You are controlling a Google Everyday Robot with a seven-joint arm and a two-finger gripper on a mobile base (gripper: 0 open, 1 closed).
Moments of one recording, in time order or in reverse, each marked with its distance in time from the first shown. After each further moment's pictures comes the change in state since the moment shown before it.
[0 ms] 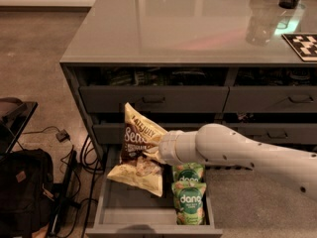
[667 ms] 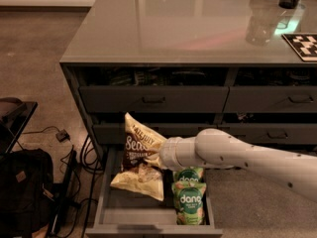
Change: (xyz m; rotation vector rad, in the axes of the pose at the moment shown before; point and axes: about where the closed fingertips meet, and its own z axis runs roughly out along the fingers) arm 0.039 0.009 0.030 -0.075 -0.009 -0.004
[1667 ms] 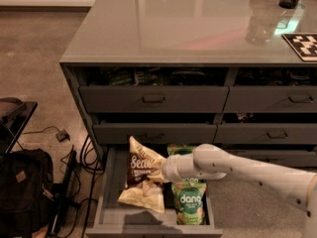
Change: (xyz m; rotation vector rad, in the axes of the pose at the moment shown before) arm 0.110 0.017 0.092 -0.155 -0.055 0.068
